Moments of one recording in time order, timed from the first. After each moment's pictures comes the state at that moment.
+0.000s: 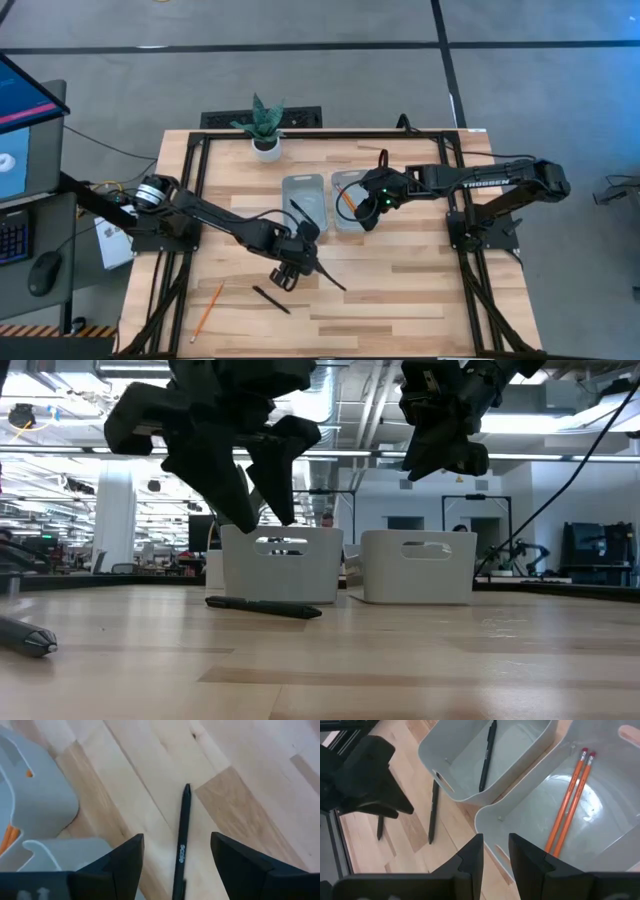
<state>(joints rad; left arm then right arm) -0.29 1.78 1.24 -0.56 -0.14 0.36 -0.05 1.35 1.00 -0.55 -0.05 0.62</state>
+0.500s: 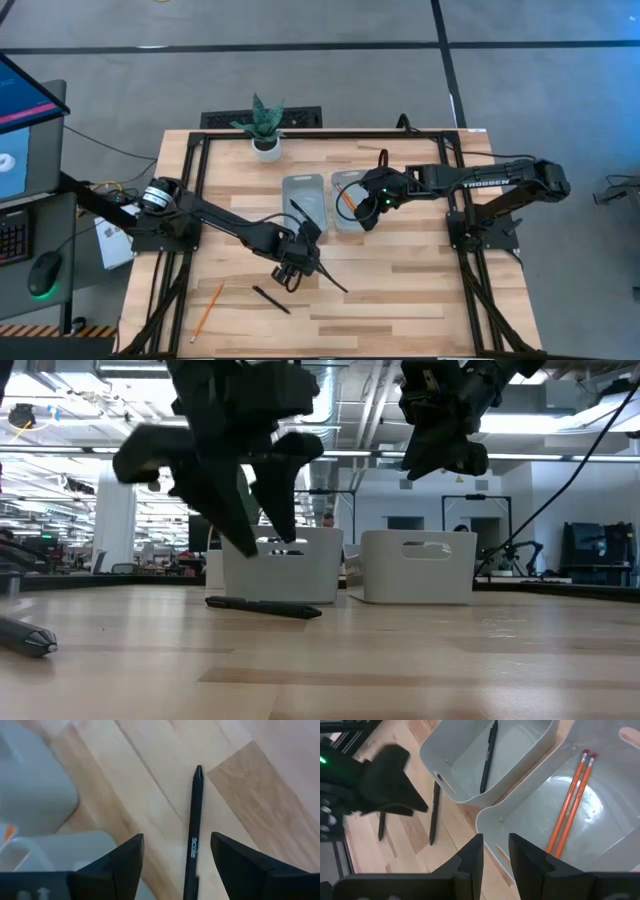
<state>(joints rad) -0.29 1.84 1.24 -0.56 -0.20 0.39 -0.05 1.35 1.00 -0.54 -0.05 0.62</state>
